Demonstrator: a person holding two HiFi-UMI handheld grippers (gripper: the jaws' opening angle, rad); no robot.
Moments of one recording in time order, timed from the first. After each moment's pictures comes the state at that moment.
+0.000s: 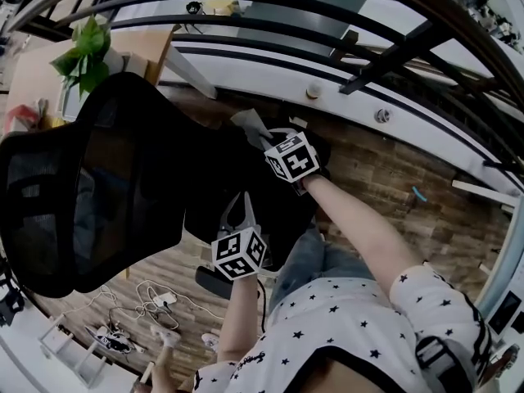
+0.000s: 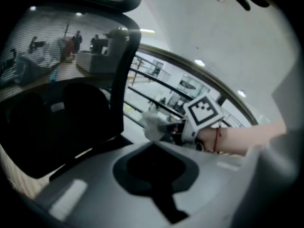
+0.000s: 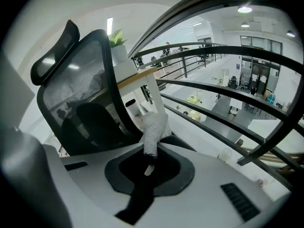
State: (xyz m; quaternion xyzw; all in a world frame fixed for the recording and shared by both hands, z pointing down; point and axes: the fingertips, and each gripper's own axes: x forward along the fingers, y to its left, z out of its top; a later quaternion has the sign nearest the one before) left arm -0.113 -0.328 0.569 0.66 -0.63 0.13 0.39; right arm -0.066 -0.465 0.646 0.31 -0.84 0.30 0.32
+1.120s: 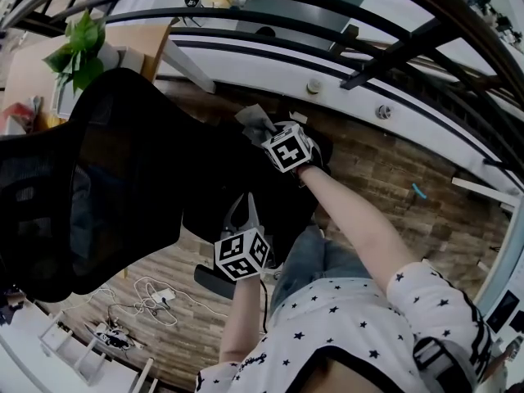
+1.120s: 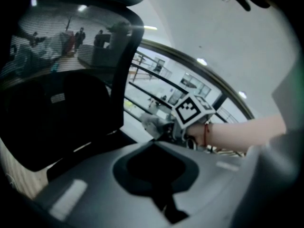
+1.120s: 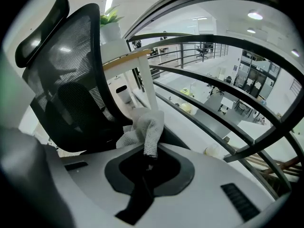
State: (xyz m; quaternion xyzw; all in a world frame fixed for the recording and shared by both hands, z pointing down) left arm -0.107 -0.319 0.584 0.66 -0.62 0.13 0.41; right arm -0.053 -0.476 0.688 0.33 -0.81 0.28 0.41
